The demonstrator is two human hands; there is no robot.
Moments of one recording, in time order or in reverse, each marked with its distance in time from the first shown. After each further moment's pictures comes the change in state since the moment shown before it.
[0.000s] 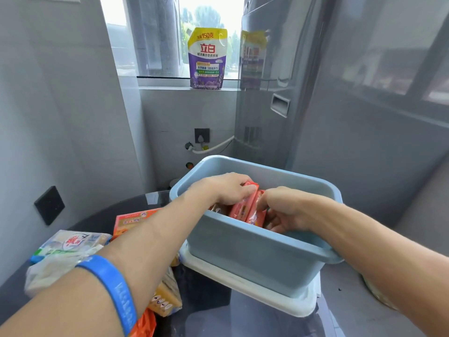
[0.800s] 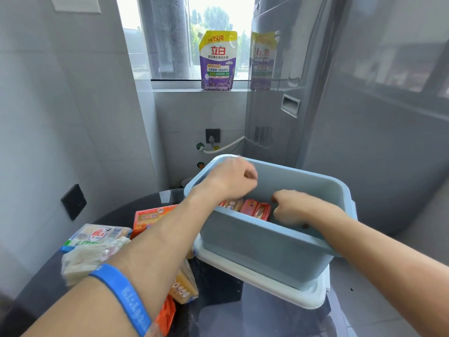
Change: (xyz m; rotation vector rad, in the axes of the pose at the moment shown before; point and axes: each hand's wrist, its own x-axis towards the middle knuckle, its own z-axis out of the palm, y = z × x) left_hand -0.031 0.005 -0.010 0.024 0.364 0.077; right_hand -0.002 0.002 0.003 -1.003 0.224 -0.159
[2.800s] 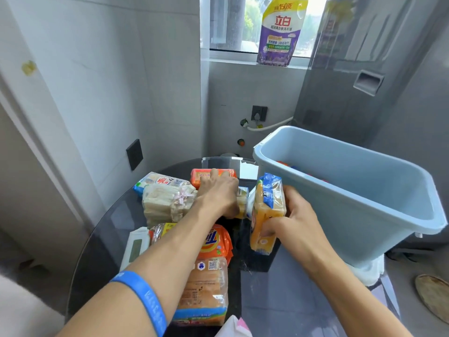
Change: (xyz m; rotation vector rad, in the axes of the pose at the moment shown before) left_hand -0.104 -0.122 0.034 0.525 -0.064 -0.332; right_hand -0.089 -0.103 0.098 1.115 0.210 -0.343
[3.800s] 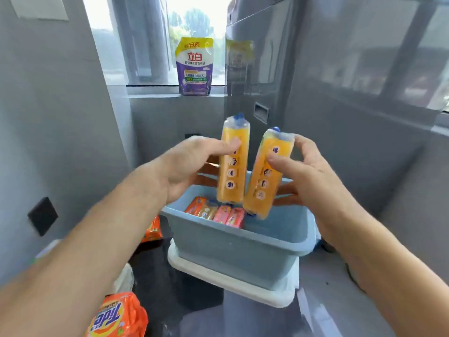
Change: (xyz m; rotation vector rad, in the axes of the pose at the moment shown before) left_hand 0.012 0.104 -0.174 -1.355 -0.292 0.314; right_hand 0.015 -0.082 -0.173 0.125 0.226 -0.018
